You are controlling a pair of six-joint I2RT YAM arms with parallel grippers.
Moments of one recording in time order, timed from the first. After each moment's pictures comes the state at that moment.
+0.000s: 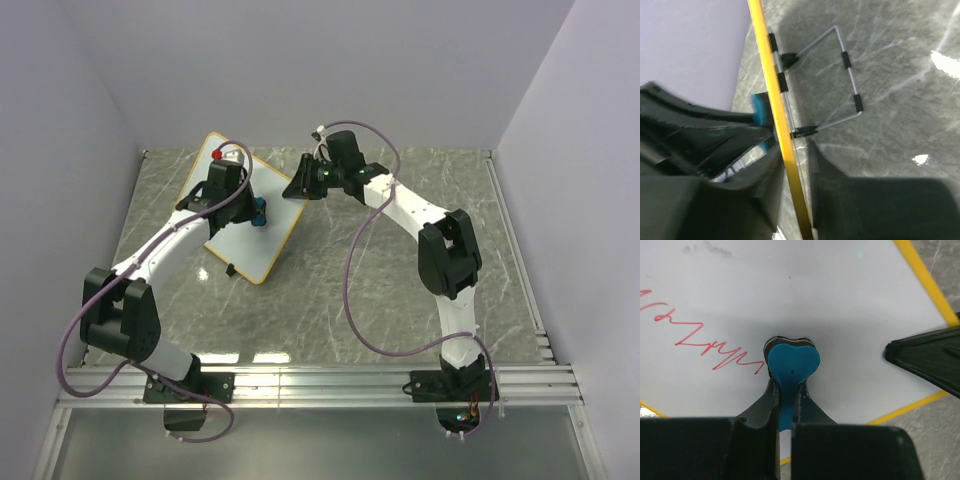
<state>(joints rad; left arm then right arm) -0.32 1.50 1.19 -0.39 -0.02 -0.52 0.54 2.10 1.80 -0.26 -0.54 0.67</state>
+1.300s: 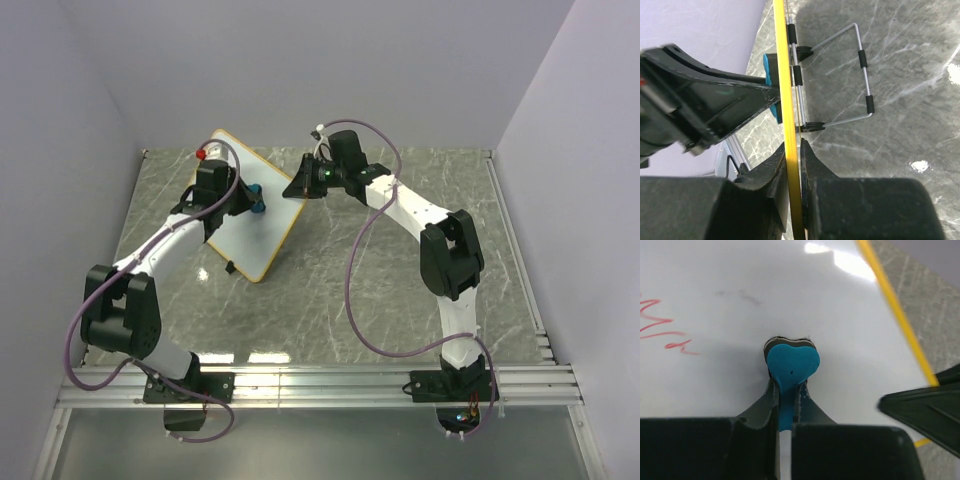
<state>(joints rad) -0.23 1.51 1.07 -0.11 0.02 -0.64 0.54 2.09 1.77 -0.22 -0.59 0.64</state>
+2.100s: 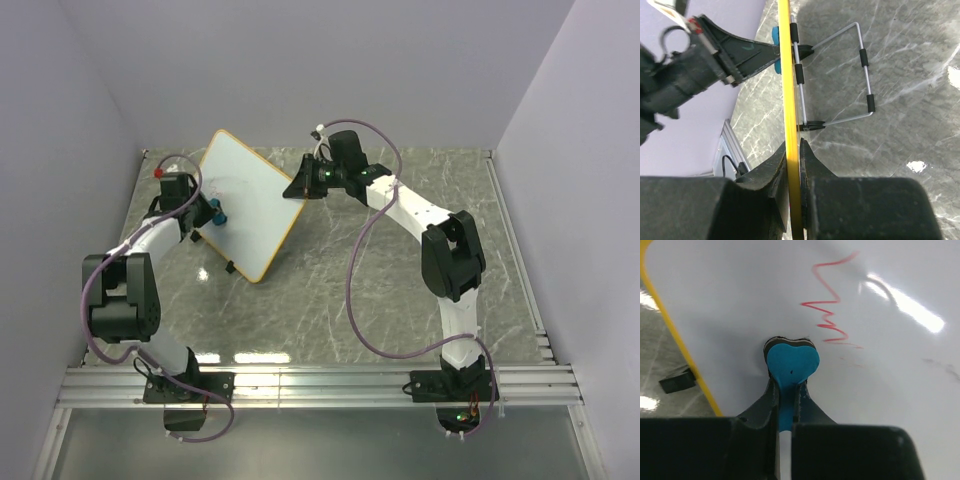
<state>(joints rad) 0.05 1.61 0.98 -0.05 0.10 -0.64 0.54 2.07 1.76 -0.23 -0.59 0.63</state>
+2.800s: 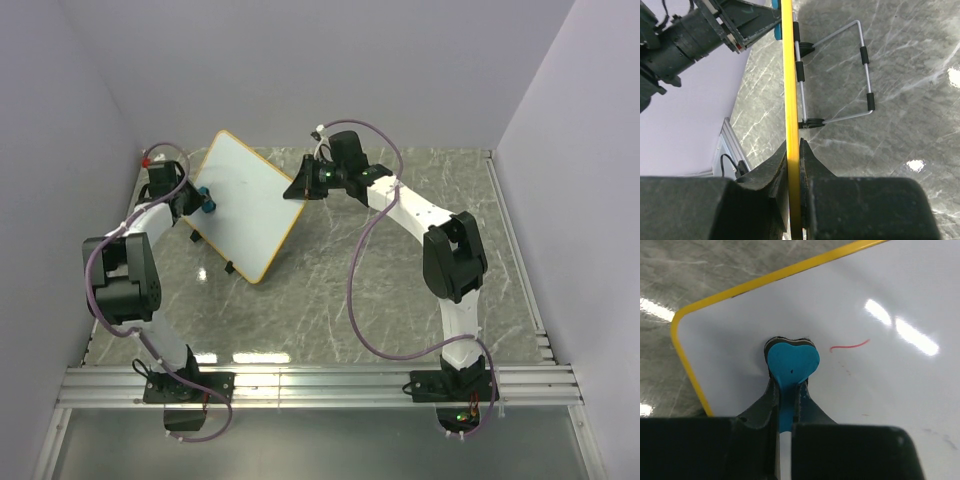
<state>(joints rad) 0.11 1.75 1.17 -0.08 0.13 -0.61 0.54 2.05 1.75 -0.23 -0.58 0.62</state>
